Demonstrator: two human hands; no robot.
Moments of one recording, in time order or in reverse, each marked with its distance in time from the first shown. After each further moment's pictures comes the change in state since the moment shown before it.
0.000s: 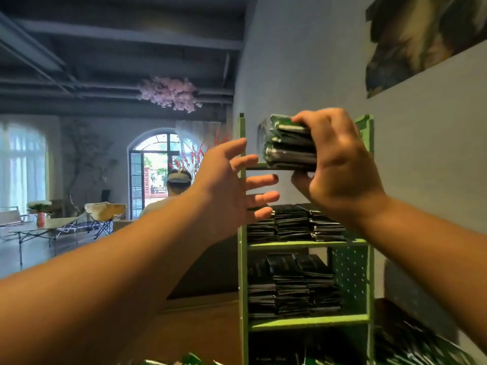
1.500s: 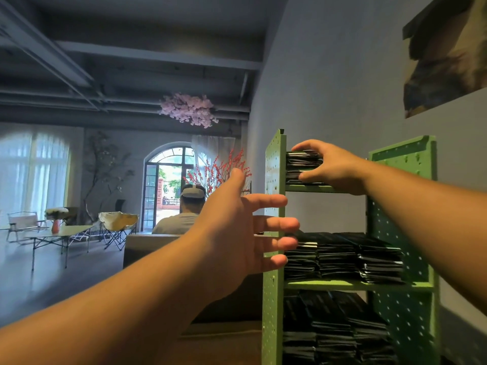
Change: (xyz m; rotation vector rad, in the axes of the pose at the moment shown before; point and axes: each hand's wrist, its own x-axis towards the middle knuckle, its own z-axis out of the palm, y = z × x) left_hand 0.022 0.004 -0.057 0.079 -0.026 -0.013; right_hand 0.089 0.068 0.123 0.671 -0.664 0.590
